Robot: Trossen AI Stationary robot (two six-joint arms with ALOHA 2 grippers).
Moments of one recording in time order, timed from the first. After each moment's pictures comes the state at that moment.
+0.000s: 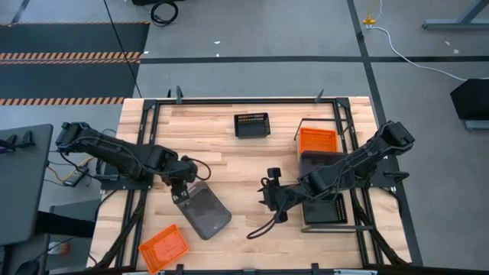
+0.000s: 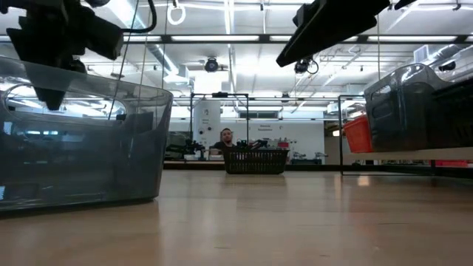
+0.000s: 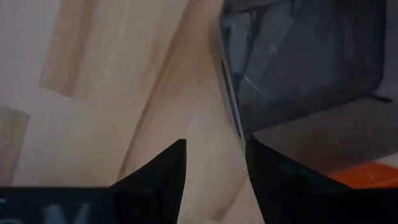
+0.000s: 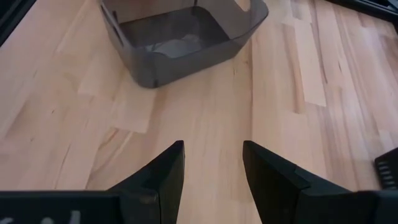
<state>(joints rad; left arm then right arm) -0.24 1.22 0.89 -1.05 0.05 -0.67 0.45 1.60 1.06 -0.26 0.40 0.08</state>
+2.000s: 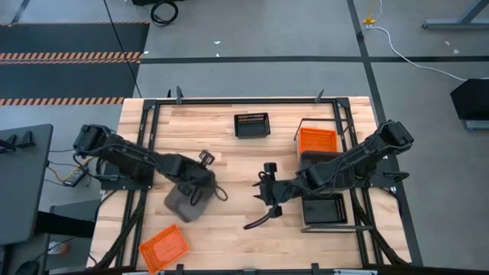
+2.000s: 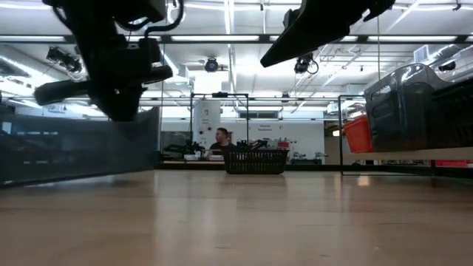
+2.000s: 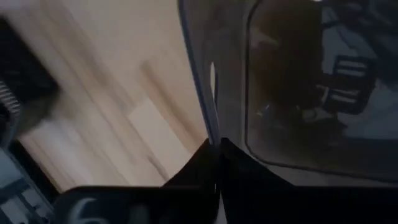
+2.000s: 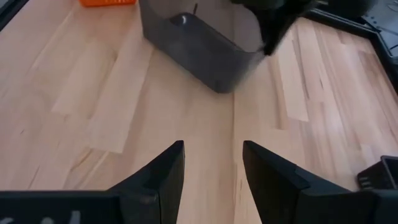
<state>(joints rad) -0.24 1.47 0.88 -0.73 -0.41 0.51 0.39 1.60 1.04 -0.16 0.40 0.00</state>
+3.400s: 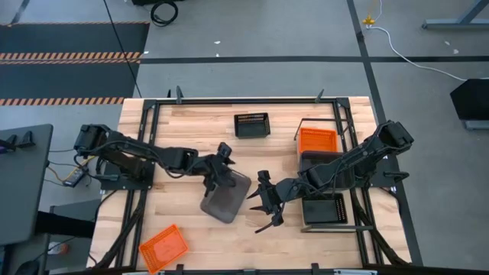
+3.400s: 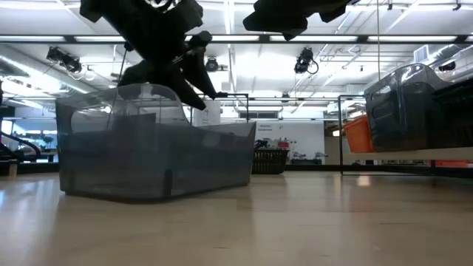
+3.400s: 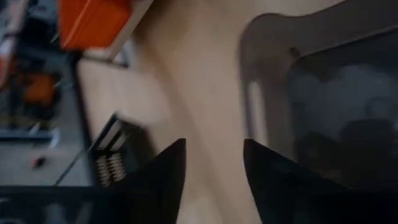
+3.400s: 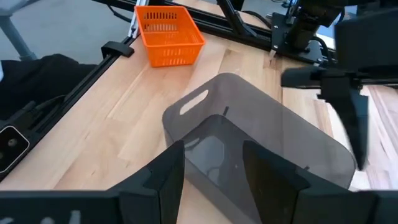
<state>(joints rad) -0.14 1.47 0.88 -0.16 -0.36 0.73 0.40 1.60 0.99 0.11 0.19 -0.07</state>
